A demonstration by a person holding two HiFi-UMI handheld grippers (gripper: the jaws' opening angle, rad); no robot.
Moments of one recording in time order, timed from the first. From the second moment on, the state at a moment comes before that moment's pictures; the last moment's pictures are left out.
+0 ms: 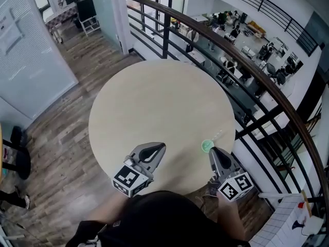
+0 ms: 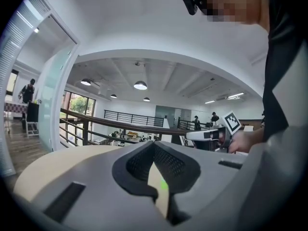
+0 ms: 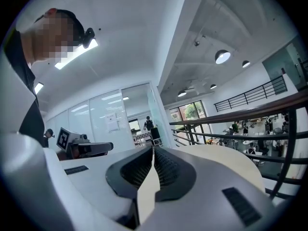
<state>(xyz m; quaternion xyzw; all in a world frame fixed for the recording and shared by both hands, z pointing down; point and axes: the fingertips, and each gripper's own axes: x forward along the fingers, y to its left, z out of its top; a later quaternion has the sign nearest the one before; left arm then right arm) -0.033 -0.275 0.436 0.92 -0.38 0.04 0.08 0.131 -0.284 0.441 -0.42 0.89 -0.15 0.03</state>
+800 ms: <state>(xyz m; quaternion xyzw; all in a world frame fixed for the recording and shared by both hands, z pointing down) -0.044 -0.272 0.430 0.92 -0.38 0.04 0.07 0.103 -0.267 0.430 -0.39 0.91 -0.13 0.03</state>
